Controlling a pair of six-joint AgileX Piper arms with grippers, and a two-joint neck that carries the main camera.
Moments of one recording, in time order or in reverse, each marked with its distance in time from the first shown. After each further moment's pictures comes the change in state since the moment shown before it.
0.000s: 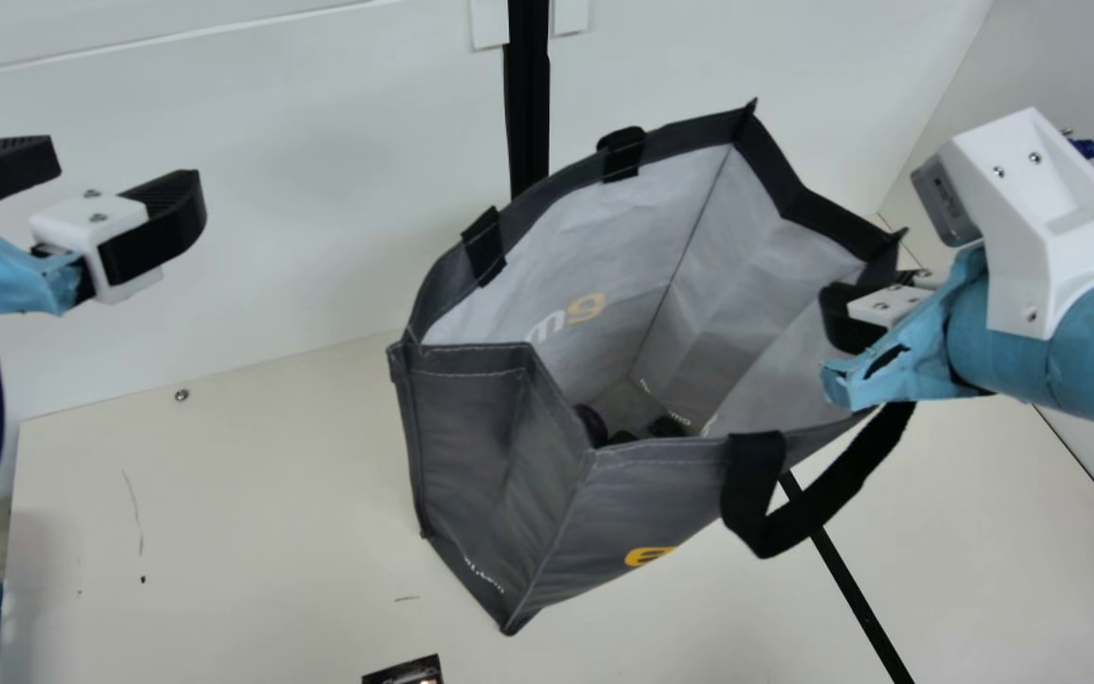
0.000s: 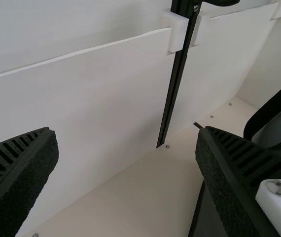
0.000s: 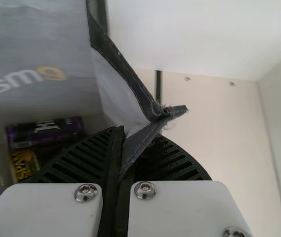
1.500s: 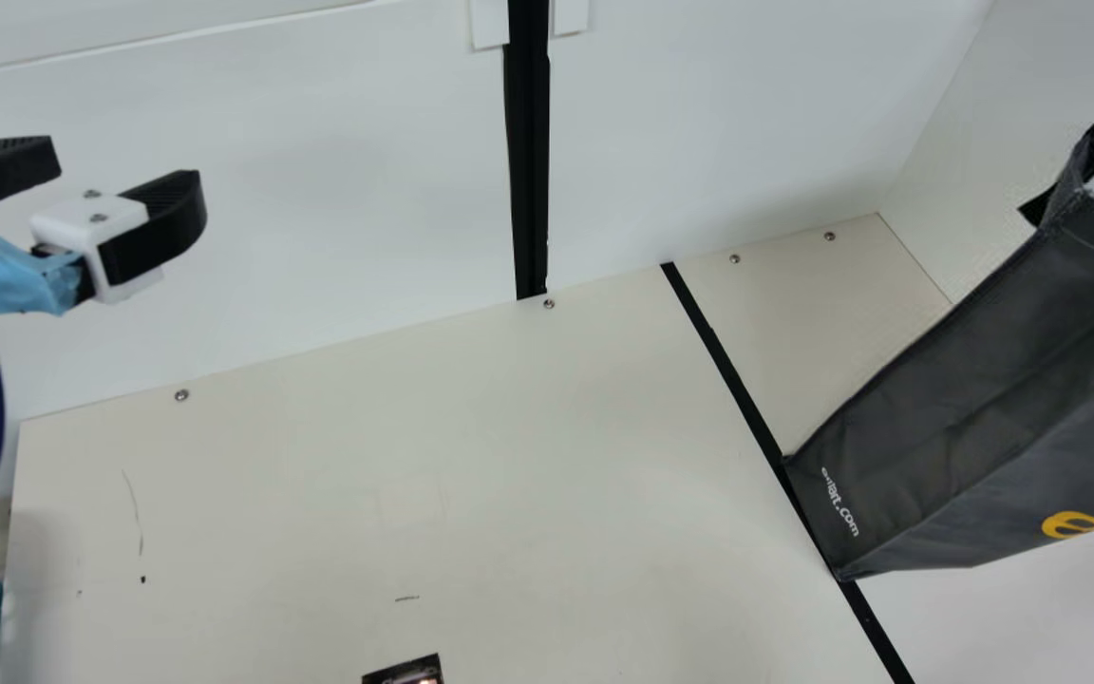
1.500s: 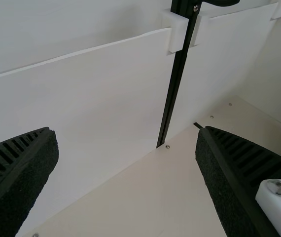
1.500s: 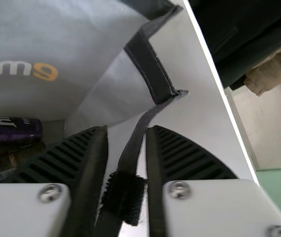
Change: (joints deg) left arm 0.0 0.0 0.0 0.0 0.0 0.0; right arm -42.0 11.7 -15.9 -6.8 -0.6 -27.4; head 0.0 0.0
